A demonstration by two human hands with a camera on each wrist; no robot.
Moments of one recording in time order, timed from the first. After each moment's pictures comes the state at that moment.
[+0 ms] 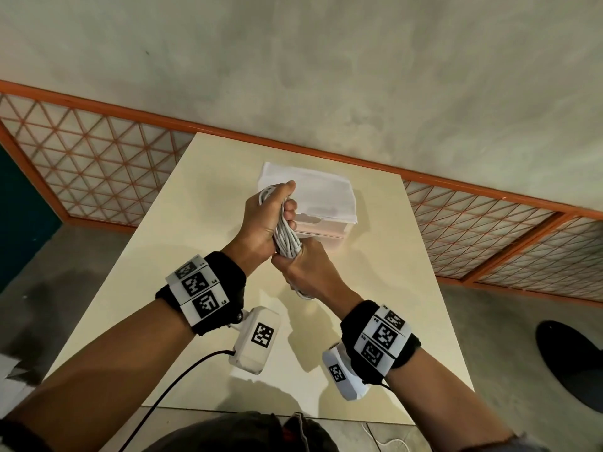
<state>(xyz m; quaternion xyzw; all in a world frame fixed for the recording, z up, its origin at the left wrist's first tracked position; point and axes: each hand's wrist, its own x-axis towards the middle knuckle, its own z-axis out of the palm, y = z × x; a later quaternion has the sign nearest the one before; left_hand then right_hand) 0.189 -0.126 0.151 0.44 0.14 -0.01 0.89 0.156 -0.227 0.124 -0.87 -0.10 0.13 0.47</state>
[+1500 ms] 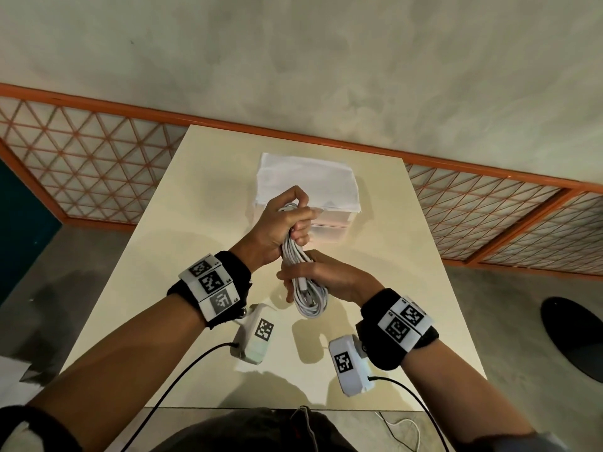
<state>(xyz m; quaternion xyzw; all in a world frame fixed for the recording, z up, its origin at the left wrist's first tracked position) 0.196 -0.126 0.118 0.52 -0.03 -0.12 0.84 0.167 -0.252 0.109 -0.74 -0.13 0.39 0.53</state>
